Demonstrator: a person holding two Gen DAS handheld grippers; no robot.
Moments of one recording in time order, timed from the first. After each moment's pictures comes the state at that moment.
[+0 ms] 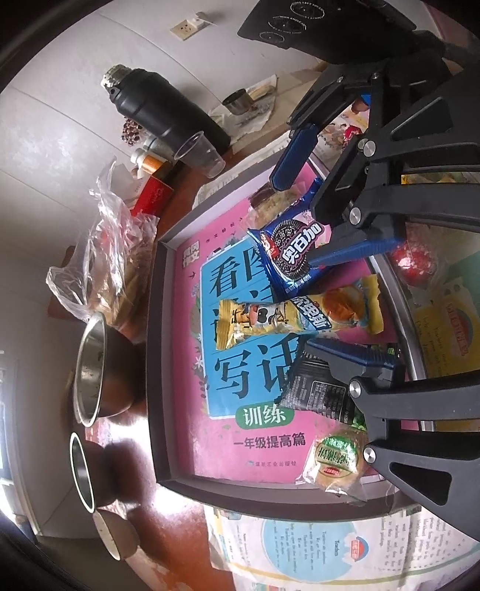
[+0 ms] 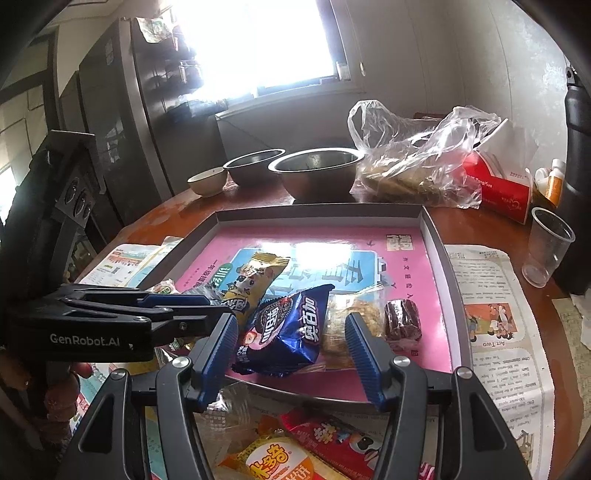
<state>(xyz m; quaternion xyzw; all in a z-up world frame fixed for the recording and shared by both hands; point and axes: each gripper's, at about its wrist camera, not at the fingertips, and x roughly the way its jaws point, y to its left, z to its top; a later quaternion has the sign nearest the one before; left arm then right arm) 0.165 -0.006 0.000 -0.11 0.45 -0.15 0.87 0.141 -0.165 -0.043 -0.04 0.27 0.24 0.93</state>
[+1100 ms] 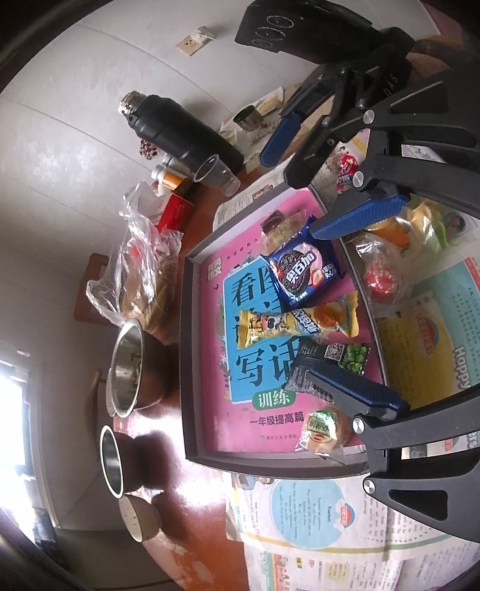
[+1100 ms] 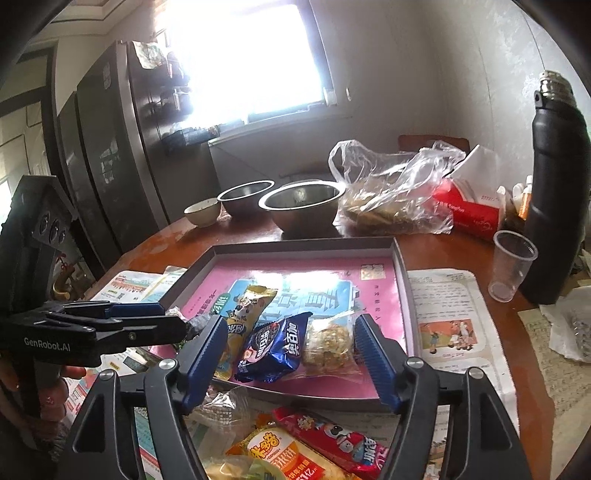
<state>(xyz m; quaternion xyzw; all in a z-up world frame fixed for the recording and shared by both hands) 0.124 0.006 0.037 -0.10 0.41 -0.16 0.89 0.113 -0.188 -0.005 -0.02 0.23 0.22 0.95</state>
